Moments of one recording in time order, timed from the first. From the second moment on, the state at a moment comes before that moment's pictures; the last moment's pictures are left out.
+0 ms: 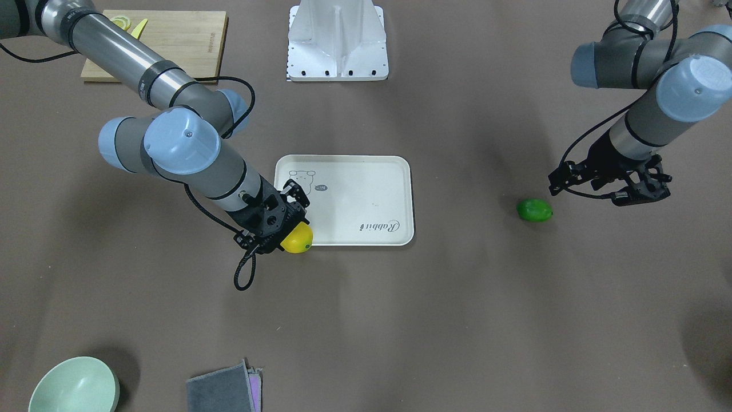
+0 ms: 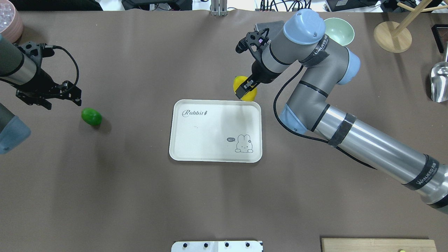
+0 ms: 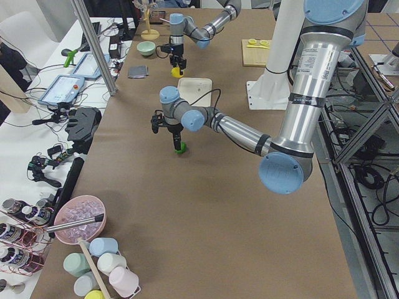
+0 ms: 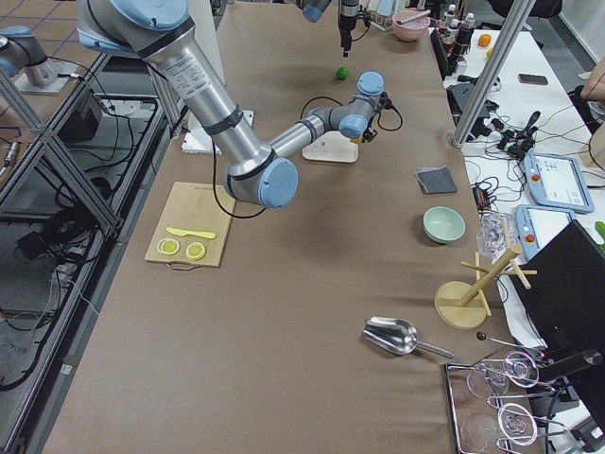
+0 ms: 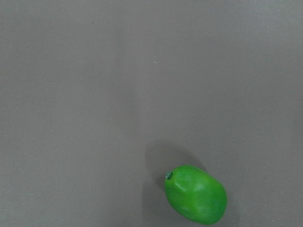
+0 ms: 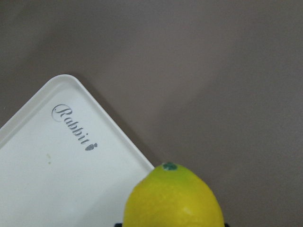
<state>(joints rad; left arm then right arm) -0.98 -1.78 -1.72 -1.74 -2.23 -0.91 0.76 -0.85 1.33 -1.06 2.25 0.42</state>
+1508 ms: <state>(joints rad) -0.89 -1.83 -1.56 -1.99 -2.19 -1.14 0.70 -0.90 1.32 -1.06 2.42 0.33</state>
